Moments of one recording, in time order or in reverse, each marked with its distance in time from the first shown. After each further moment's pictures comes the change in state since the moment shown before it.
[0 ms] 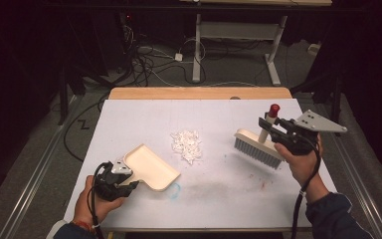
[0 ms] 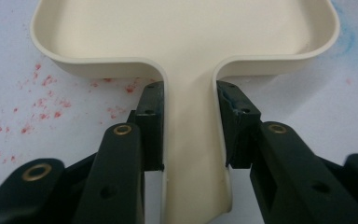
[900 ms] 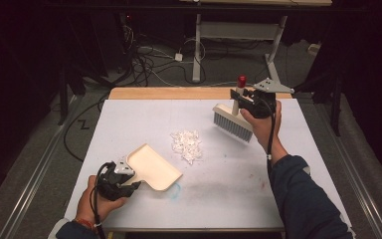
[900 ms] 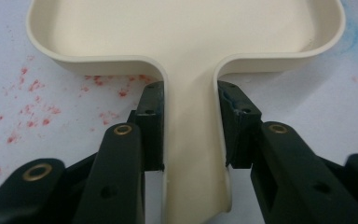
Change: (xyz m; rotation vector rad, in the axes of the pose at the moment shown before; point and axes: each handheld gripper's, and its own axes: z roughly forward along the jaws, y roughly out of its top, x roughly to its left) left arm -0.001 0.001 0.008 0.011 -0.018 0.023; right arm -0.014 0.022 0.120 0.035 -0.047 0.059
